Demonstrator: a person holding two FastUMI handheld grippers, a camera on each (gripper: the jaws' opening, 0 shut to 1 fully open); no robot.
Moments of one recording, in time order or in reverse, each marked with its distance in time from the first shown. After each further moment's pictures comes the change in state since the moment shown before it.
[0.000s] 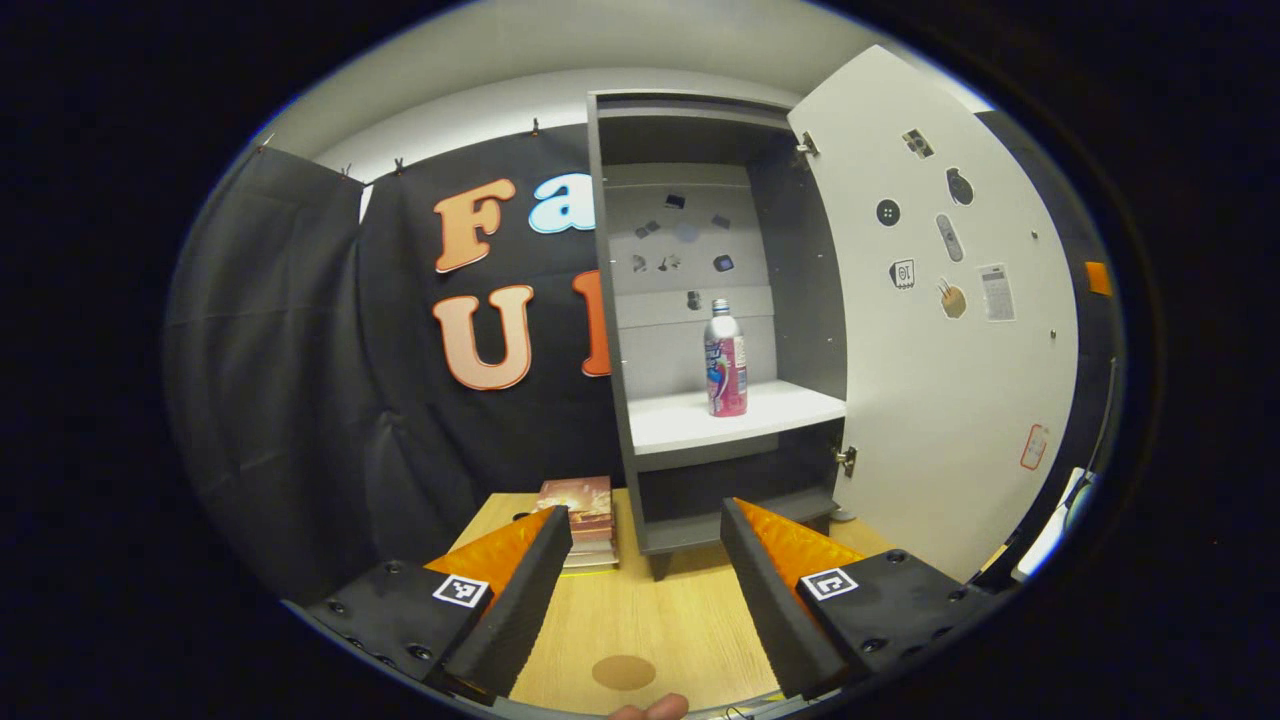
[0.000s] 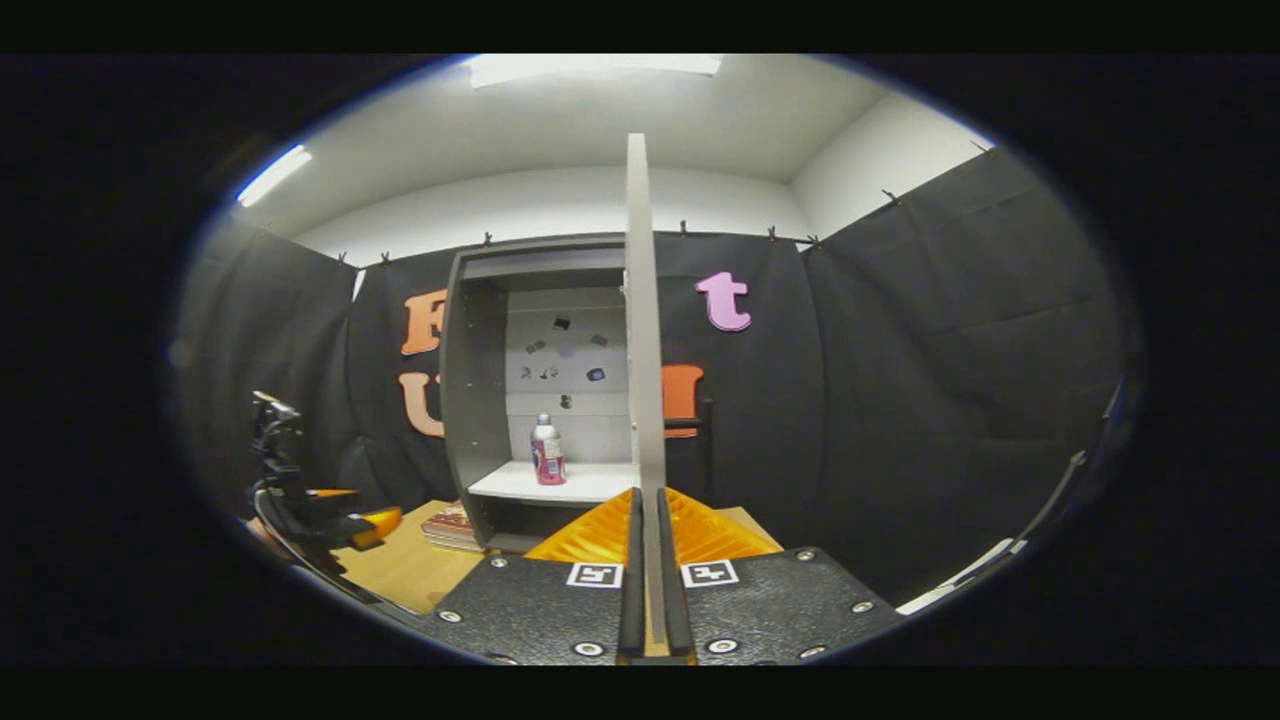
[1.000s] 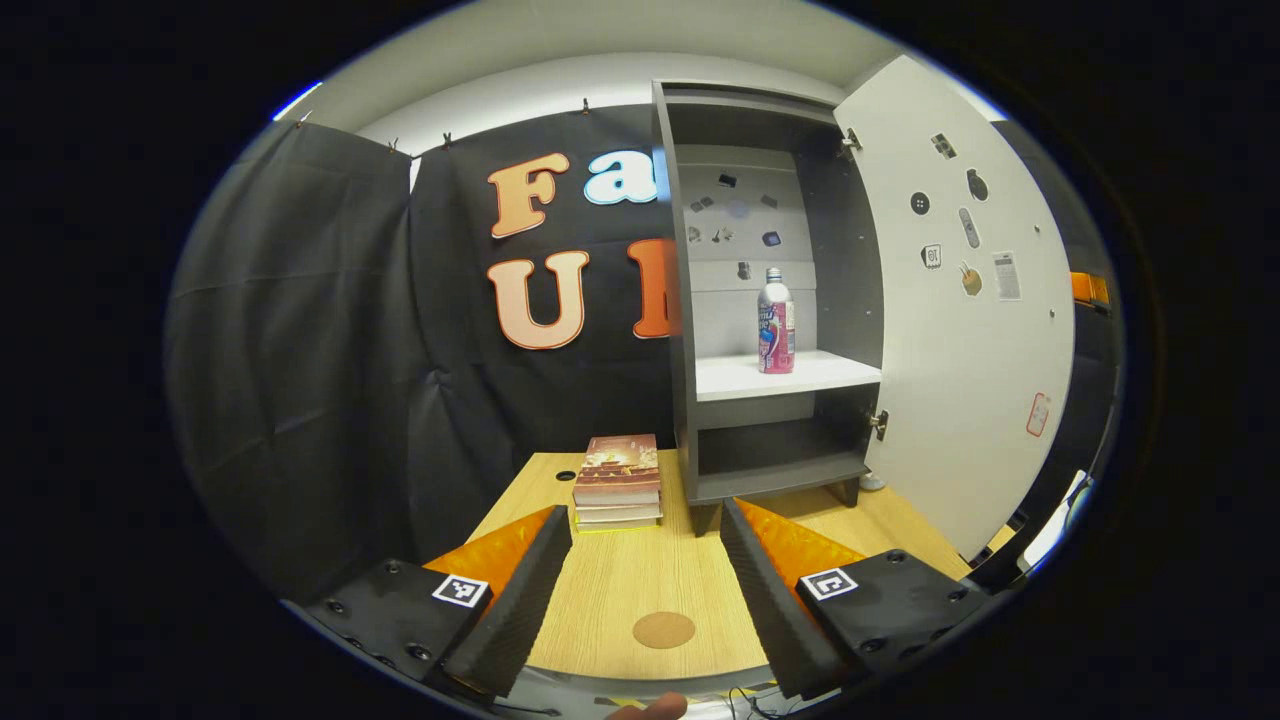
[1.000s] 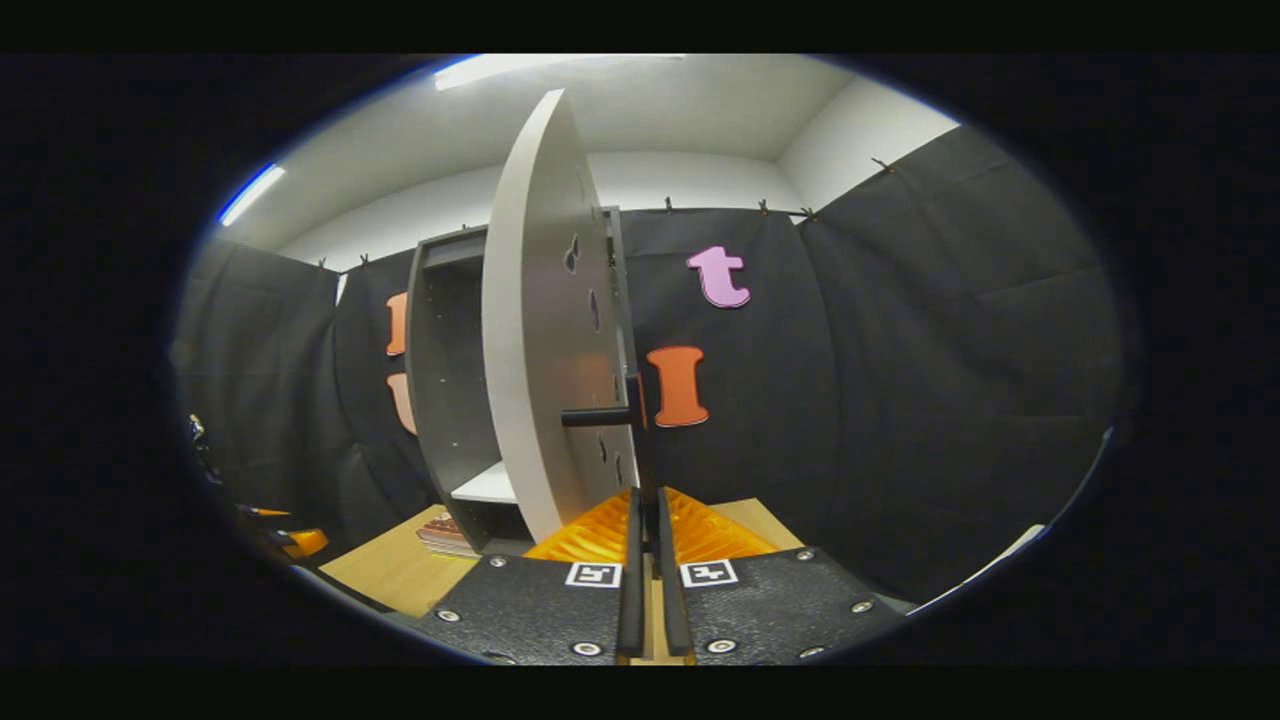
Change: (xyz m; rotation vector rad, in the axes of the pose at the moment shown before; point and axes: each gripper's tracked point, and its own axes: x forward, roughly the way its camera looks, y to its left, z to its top) left arm -0.093 0.077 -0.059 -0.051 0.107 0.139; right arm 0.080 -0.051 -0.027 0.082 0.042 0.006
